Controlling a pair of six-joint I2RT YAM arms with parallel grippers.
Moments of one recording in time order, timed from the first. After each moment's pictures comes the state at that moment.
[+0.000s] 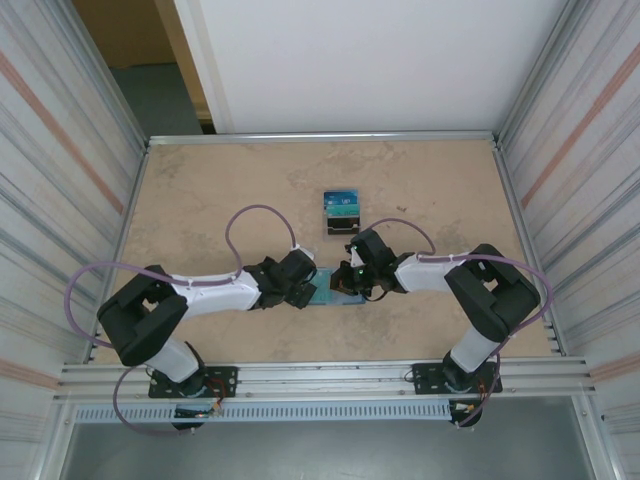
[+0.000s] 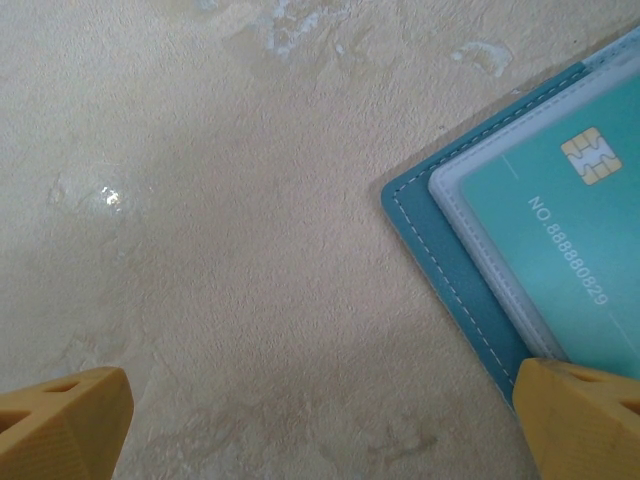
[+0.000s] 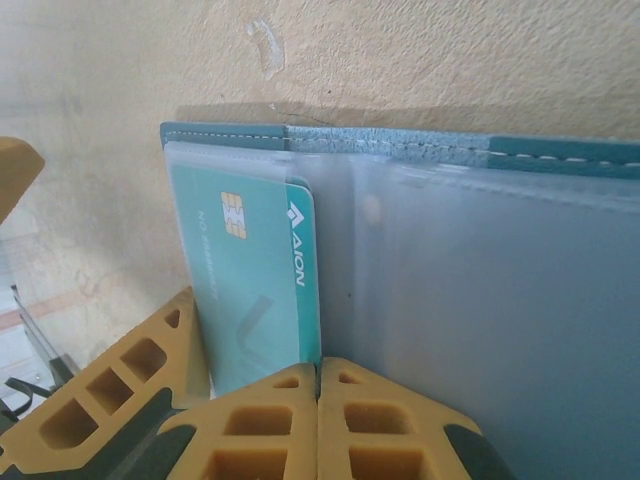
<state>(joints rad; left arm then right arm) -0.91 1.54 0.72 -0.26 -0.39 -0.20 0.70 1.65 0.68 0.04 -0.44 0.91</state>
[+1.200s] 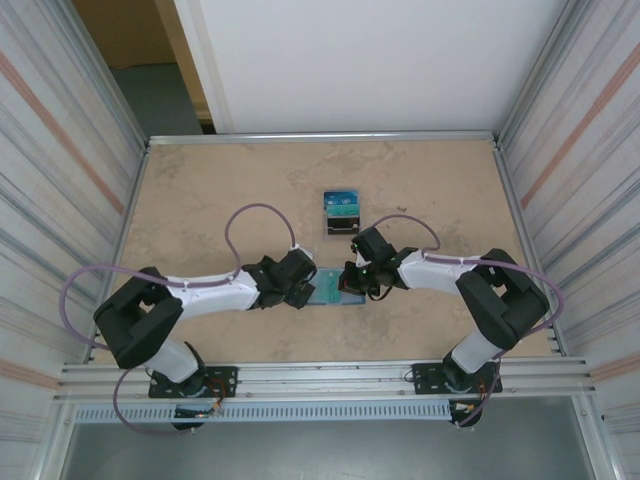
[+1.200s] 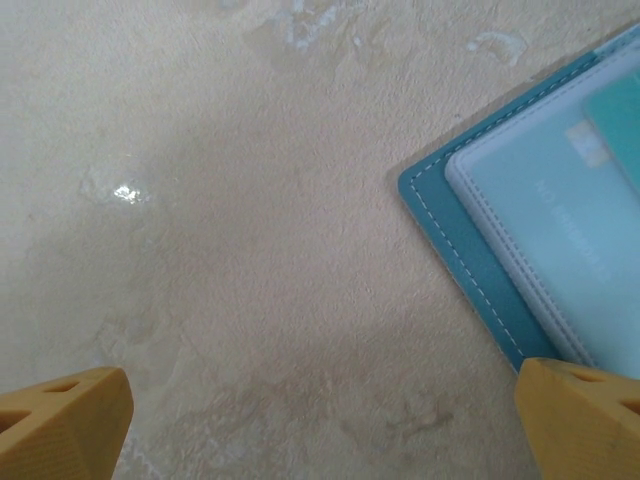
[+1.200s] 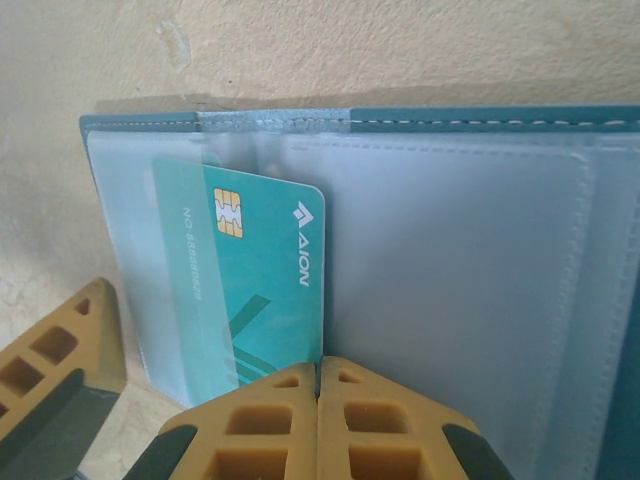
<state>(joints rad) -0.91 1.51 0.74 -0.32 -0.42 -0.19 0.69 1.59 0.73 -0.19 -0.33 0.85</state>
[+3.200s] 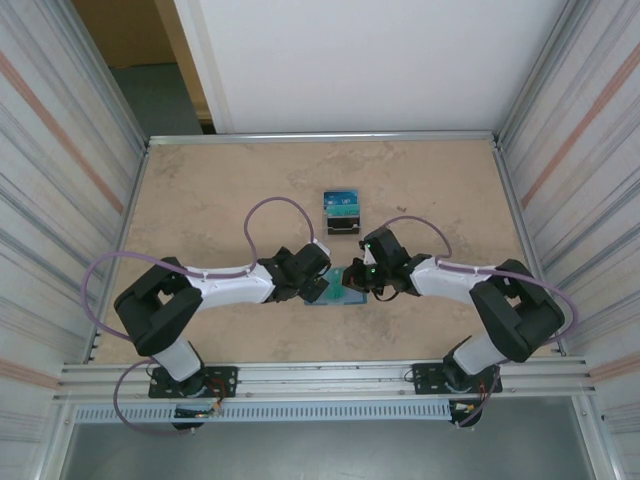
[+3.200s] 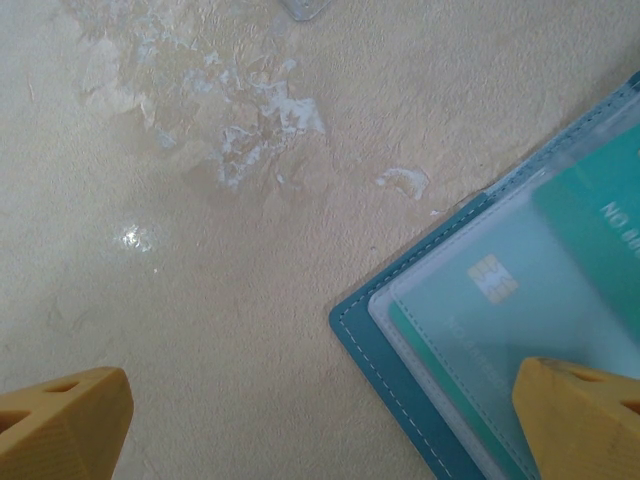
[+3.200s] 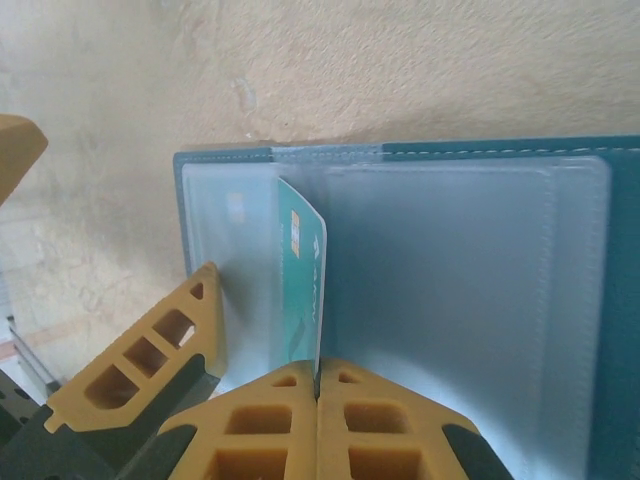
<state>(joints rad) -0.94 1.64 0.84 -0.26 -0.42 -0.10 0.64 1.49 0.63 -0.07 -0.37 0.88</state>
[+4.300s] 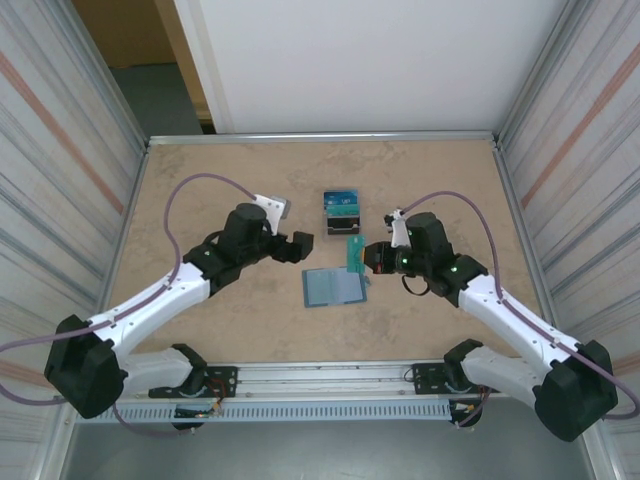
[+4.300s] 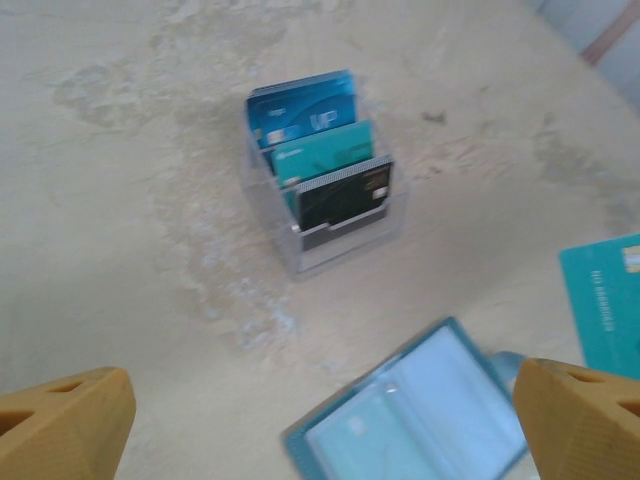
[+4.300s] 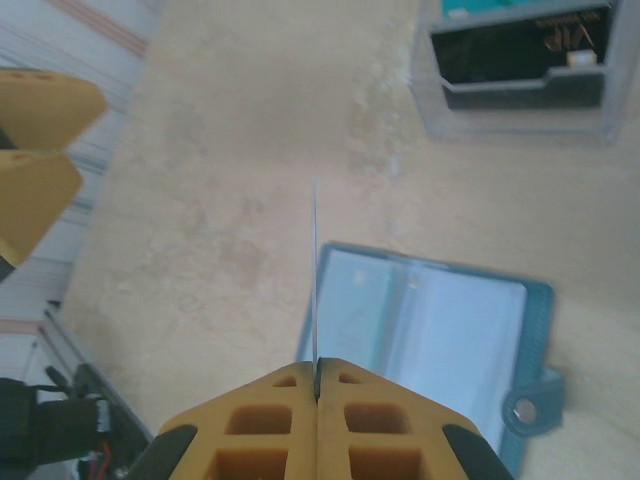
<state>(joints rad) -0.66 1.18 0.83 -0.21 0.04 -0.28 0.53 1.02 0.69 -0.29 -0.37 0.59</state>
